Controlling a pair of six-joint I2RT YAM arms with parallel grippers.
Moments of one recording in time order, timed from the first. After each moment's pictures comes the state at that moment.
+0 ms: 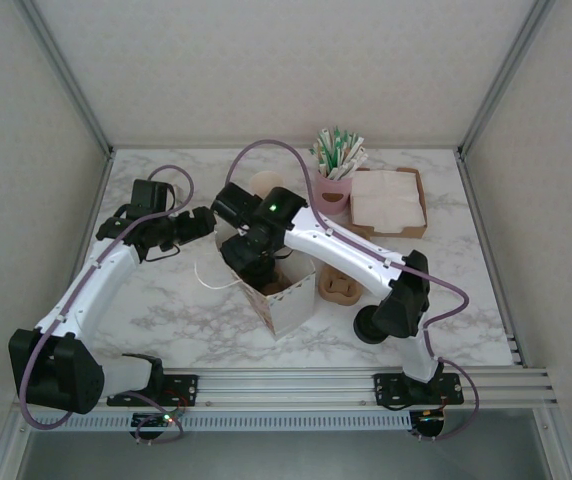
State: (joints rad) left arm -0.19 1.26 1.06 -0.70 0.21 -0.52; right arm 1.07 2.01 2.12 -1.30 0.16 0.40
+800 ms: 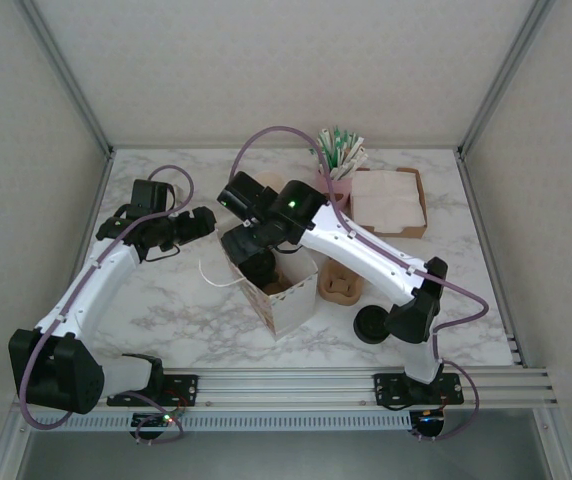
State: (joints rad) left arm -0.19 1.26 1.06 -0.70 0.21 -0.52; right arm 1.08 1.93 2.17 -1.33 0.19 0.40
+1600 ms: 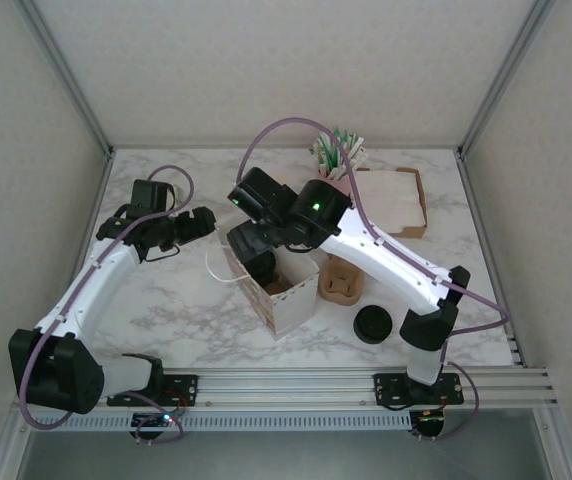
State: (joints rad) left arm -0.20 1.26 1.06 -0.70 0.21 -0.52; right arm 1.11 1.84 2.19 -1.35 0.25 0.38
